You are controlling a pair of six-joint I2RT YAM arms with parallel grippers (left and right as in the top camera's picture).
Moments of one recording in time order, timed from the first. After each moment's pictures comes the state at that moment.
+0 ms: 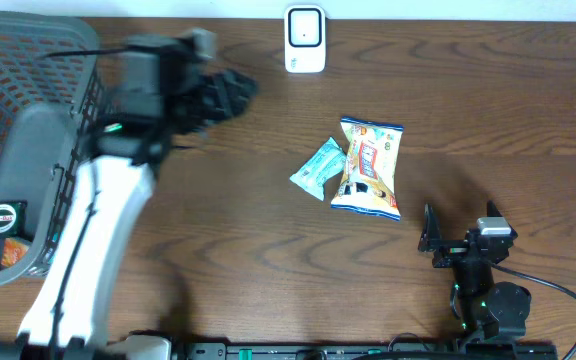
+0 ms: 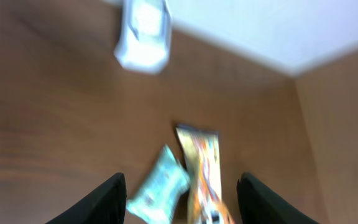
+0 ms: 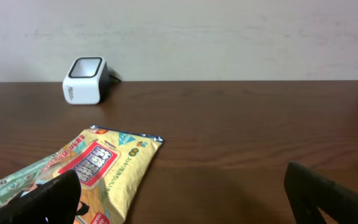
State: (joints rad) left arm -0.11 1.44 1.35 -0.55 0.48 -0.50; right arm 0.00 0.01 0.01 -0.07 -0.05 0.02
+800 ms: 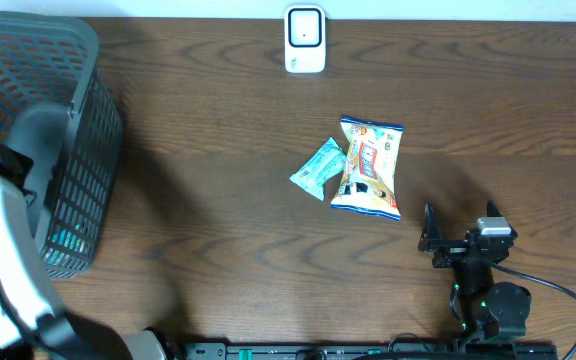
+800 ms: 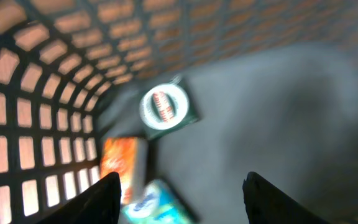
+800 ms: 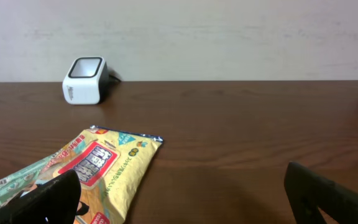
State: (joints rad) left arm 0.57 1.50 1.34 -0.92 -0.41 -0.56; right arm 0.00 0.01 0.01 -0.07 -0.05 0.02
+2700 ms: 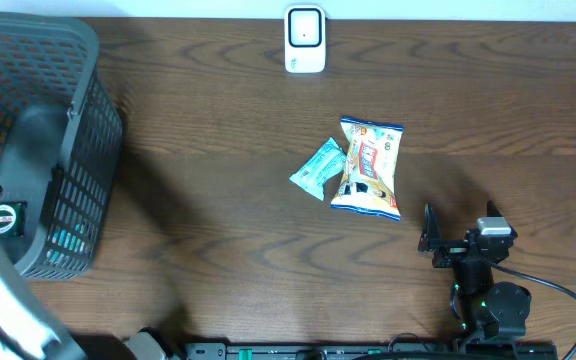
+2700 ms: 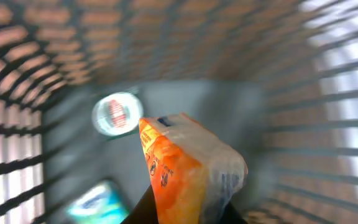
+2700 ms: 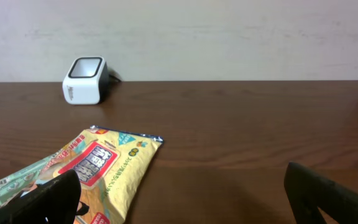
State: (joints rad) left arm 0.73 1.39 1.45 -0.89 -0.04 -0.69; right arm 0.00 0.01 0.01 -0.07 -0.05 0.02
